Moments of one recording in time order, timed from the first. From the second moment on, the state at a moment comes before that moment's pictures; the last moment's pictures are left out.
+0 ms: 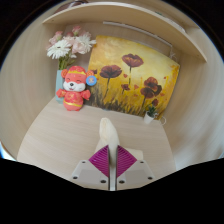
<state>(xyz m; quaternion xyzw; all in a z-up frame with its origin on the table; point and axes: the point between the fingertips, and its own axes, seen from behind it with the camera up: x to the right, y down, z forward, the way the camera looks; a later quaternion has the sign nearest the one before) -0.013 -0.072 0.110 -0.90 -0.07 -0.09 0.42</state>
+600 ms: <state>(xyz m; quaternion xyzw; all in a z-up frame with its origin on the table) 0.114 -0.126 0.119 -0.91 0.00 -0.05 0.42</state>
